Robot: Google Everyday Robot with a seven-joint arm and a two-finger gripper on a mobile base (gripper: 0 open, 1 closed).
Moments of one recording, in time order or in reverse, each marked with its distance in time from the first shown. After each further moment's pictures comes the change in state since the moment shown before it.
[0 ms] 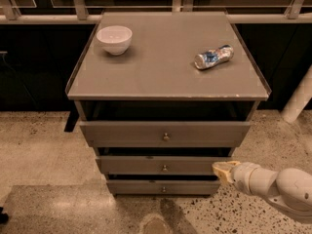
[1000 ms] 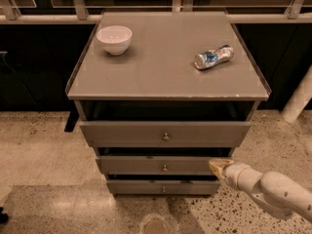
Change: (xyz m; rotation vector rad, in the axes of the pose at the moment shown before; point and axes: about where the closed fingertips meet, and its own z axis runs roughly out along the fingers) arm 0.029 -0.045 0.072 0.066 -0.082 0.047
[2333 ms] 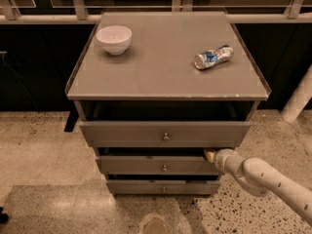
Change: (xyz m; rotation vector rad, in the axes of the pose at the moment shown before) arm -0.005 -0.058 0.100 0.062 -0.056 0.015
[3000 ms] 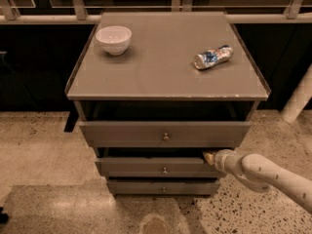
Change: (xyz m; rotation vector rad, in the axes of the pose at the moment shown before) arm 0.020 0.008 -0.003 -0.037 0.127 -0.001
